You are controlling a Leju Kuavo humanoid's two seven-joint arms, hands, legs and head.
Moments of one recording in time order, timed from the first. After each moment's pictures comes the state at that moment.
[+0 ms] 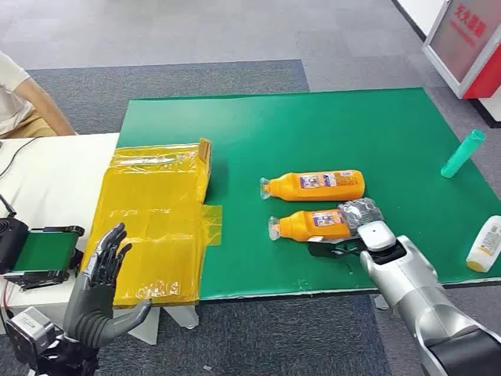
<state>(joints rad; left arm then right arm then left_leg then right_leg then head) 0.32 -0.12 -0.07 -1.91 -0.08 -0.37 -0.36 -0.65 -0.10 0.45 -0.62 1.53 0.08 0.02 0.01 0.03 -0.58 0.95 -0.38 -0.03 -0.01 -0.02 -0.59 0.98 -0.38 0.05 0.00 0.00</state>
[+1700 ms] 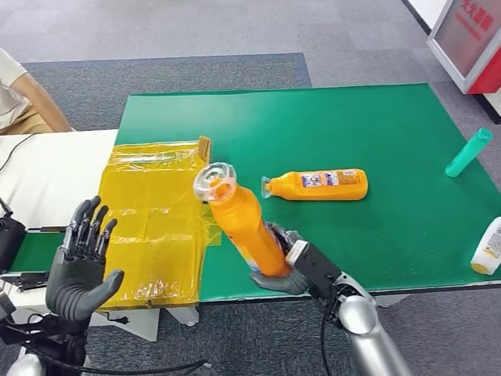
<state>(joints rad) 0.22 -0.14 -0.03 -1.93 0.20 -0.40 -0.20 -0.11 0.09 0.32 -1.44 0.20 0.29 -0.24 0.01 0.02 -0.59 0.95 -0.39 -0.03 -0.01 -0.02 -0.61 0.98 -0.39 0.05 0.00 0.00</state>
